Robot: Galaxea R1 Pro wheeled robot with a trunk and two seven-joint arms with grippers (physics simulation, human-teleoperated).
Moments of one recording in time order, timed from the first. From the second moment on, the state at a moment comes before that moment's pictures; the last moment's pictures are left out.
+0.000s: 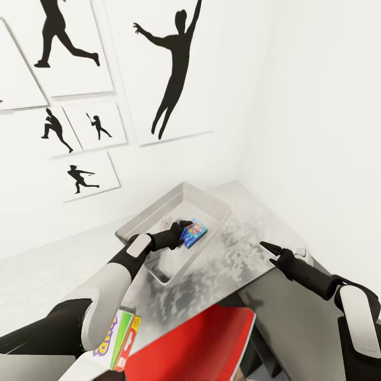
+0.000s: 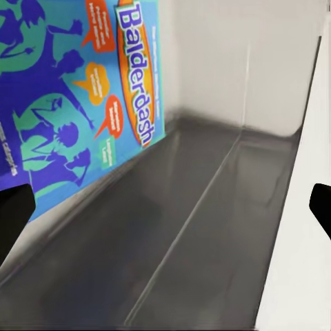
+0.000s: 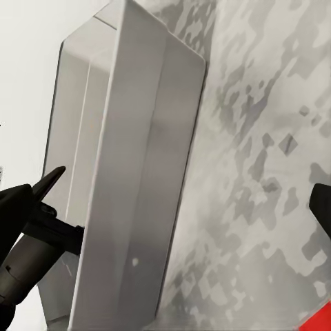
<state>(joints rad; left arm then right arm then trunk) -1.05 -0.17 0.13 -0.35 0.87 0.59 -0.19 -0.37 -0.05 -0.42 -1.58 -0.98 1.04 0.06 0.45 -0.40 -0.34</state>
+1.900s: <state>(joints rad) -1.05 -0.17 0.13 -0.58 0.87 0.69 -0.19 -0.37 -0.05 -0.41 -1.58 -0.98 1.04 0.06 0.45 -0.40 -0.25</state>
